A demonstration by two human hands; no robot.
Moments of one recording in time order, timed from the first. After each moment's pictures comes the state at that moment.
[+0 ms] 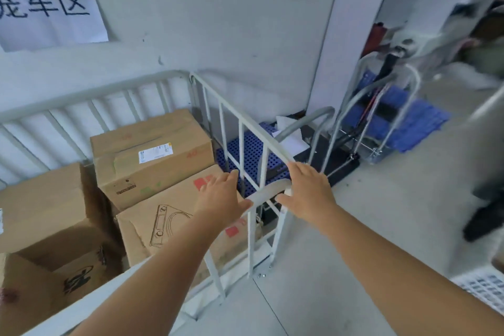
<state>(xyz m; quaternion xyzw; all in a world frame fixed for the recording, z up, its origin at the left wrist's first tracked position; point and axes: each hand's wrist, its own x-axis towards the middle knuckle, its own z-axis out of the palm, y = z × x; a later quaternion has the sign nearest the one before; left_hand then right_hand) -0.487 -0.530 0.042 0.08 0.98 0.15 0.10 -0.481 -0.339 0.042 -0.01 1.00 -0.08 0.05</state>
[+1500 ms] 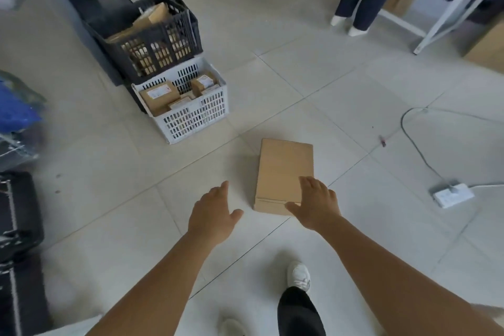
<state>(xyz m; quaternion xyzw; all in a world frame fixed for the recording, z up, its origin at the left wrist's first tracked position) -0.126 -0.143 -0.078 0.69 0.66 -0.03 0.29 0.096 -0.149 -0.086 0.74 0.63 -0.22 0.07</state>
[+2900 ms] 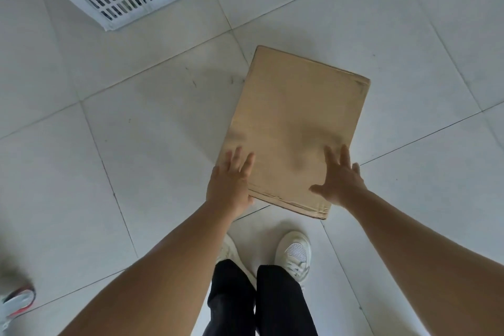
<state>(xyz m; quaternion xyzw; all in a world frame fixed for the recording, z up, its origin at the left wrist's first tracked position) 0.071 0.046 -0.545 0.68 0.63 -0.25 0.29 0.298 0.081 -0.547 0.69 0.55 -0.40 0.23</state>
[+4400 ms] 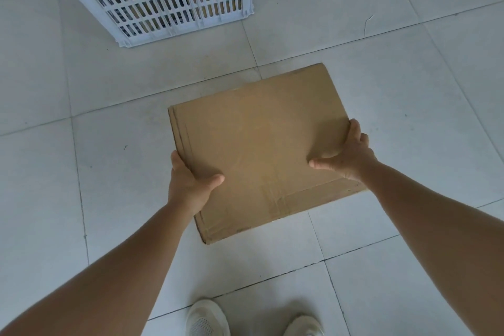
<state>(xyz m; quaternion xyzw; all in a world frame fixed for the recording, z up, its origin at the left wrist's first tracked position) -0.051 0.129 -0.617 0.25 0.83 0.22 0.44 0.232 0.248 -0.598 0.74 0.54 -0.39 0.08</state>
